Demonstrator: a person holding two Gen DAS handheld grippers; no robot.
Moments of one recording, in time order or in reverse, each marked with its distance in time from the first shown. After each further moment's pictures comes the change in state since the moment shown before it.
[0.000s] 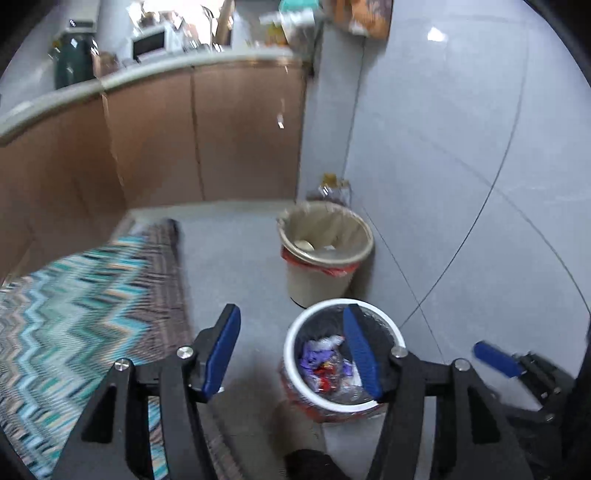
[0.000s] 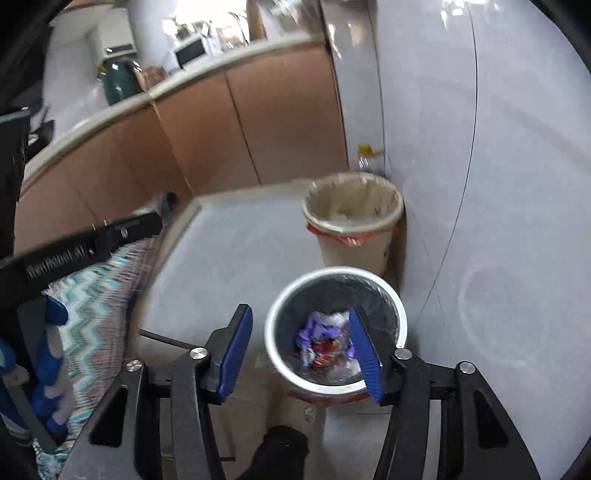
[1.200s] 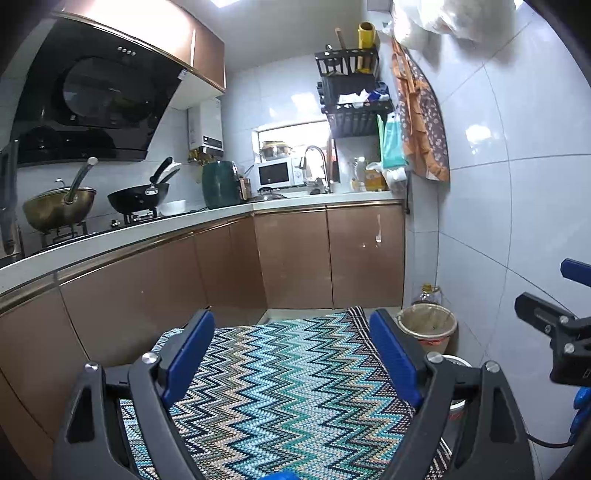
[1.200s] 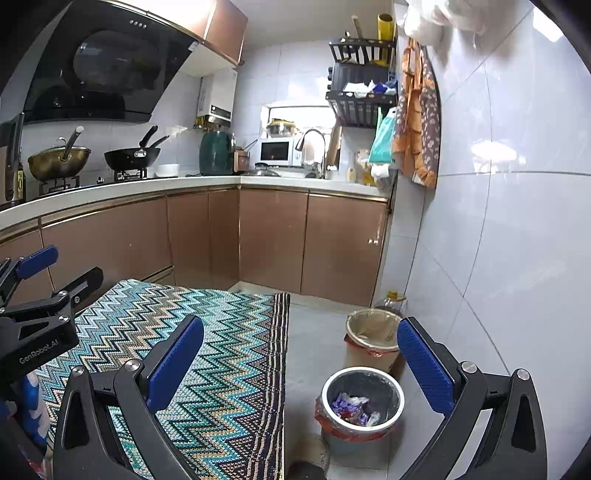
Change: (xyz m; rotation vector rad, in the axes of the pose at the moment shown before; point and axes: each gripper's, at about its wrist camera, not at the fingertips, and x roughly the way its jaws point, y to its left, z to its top) left arm -0.344 0.090 -0.121 -0.028 -0.485 0.392; right arm -0.266 0.197 -0.050 -0.297 -0.442 -0.014
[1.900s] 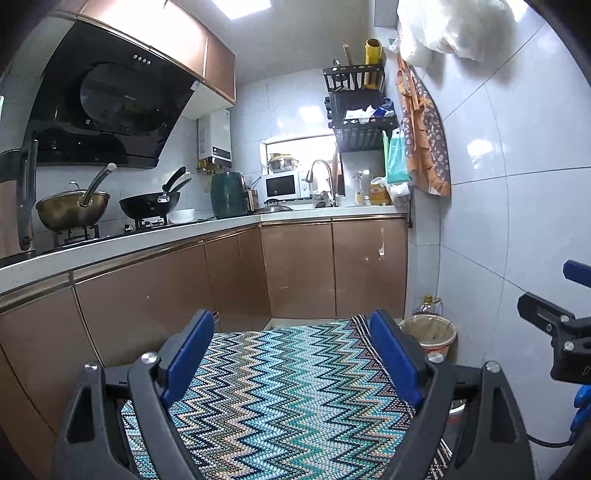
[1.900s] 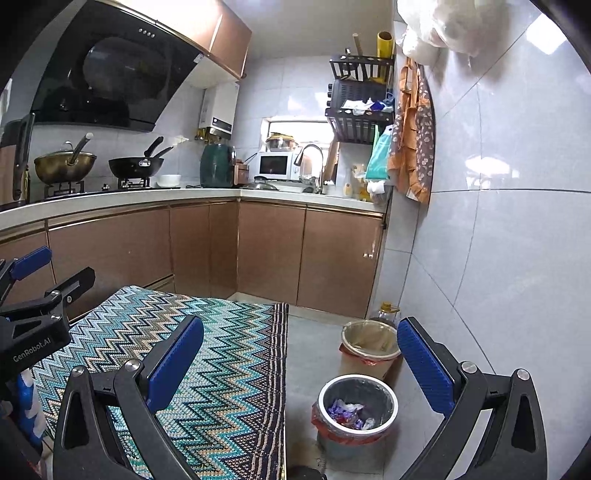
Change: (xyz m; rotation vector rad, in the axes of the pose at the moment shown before) left arm -0.032 0.011 -0.007 -0.021 -0.046 0.010; right arm -0.035 0.009 -0.005 -0.014 -0.053 -0.019
